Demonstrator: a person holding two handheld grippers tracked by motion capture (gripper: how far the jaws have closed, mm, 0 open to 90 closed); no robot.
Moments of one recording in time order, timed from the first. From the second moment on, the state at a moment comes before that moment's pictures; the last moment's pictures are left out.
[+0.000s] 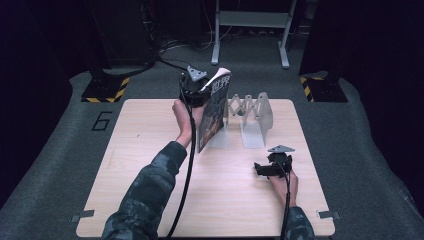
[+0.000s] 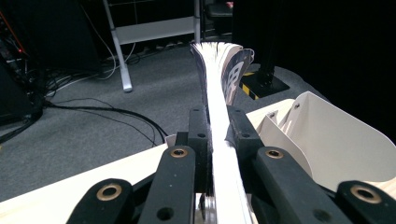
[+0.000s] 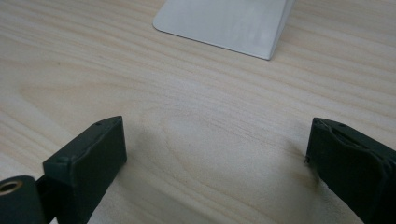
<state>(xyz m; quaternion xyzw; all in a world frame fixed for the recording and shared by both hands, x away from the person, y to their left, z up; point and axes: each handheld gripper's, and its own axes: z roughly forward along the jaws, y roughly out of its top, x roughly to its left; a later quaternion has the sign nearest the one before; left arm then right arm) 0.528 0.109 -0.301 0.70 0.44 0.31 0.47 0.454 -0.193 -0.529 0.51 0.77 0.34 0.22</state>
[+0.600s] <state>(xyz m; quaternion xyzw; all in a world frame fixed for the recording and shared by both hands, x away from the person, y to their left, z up) 0.537 0.111 -0.319 0.67 0.45 0.32 0.49 0.454 -0.194 -0.529 0.50 0.77 0.34 0.22</state>
